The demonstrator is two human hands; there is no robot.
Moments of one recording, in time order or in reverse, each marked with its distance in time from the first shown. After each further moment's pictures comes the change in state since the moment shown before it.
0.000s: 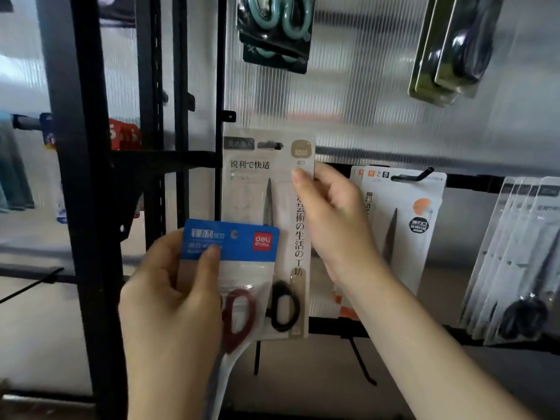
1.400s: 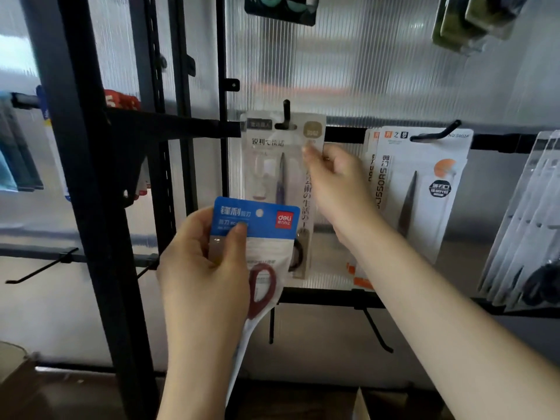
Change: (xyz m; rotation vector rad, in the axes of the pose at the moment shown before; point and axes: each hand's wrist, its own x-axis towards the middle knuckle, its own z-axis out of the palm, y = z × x) left_hand -0.001 -0.015 0.010 0.043 -0.094 0.035; right_hand 0.013 0.029 0.002 -0.259 0.073 0.153
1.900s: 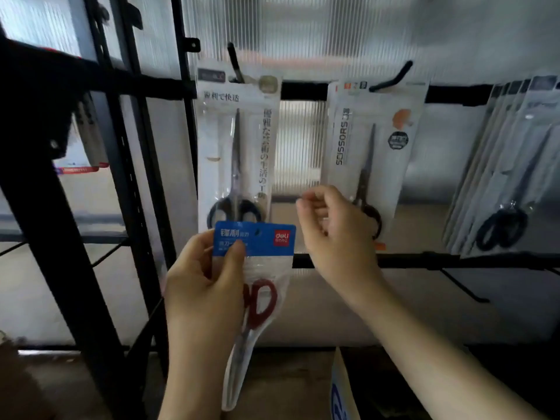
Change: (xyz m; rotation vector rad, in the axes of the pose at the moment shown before) left_hand -0.051 -0.029 0.017 -0.033 -0.136 -0.194; right_hand -0.090 0.062 -0.038 -0.246 -0.003 -0.192
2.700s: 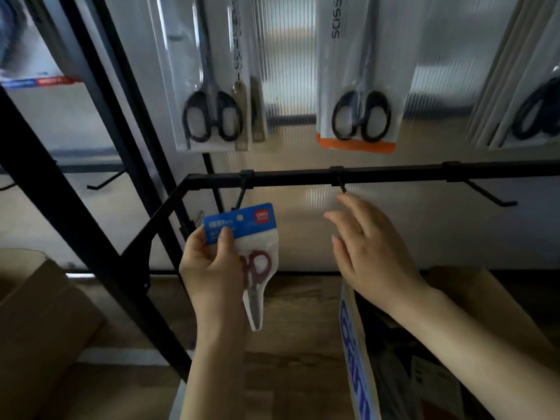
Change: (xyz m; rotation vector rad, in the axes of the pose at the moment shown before) left_hand -0.052 -0.094 0.013 -0.122 0.214 -0.297; right_hand -0.128 0.094 -0.018 -0.536 -0.220 -0.237
